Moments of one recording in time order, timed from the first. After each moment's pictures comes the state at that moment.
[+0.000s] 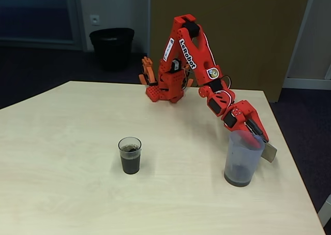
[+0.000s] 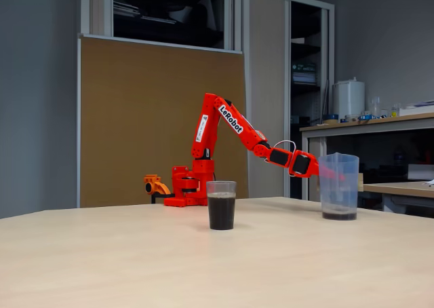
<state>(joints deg) -44.4 79.4 126.9 -29.6 85.7</state>
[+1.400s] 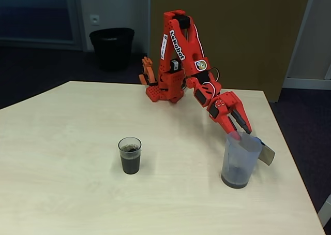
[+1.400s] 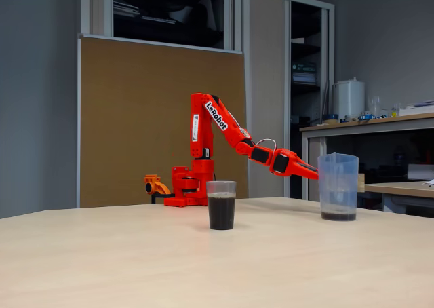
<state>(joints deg) -42.5 96.6 148.1 -31.9 90.4</state>
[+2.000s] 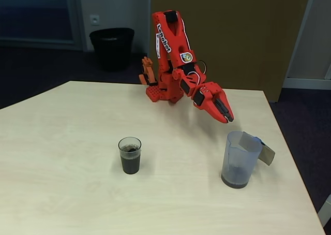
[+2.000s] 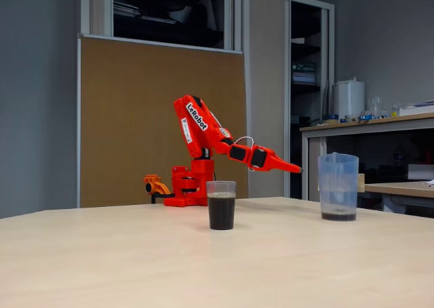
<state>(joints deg) -38.5 120.8 169.1 -34.1 76.3</state>
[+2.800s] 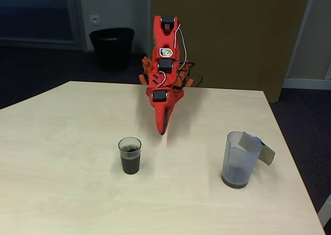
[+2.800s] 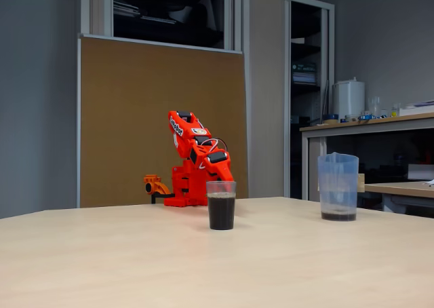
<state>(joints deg) -2.5 149.5 178.8 7.7 12.3</state>
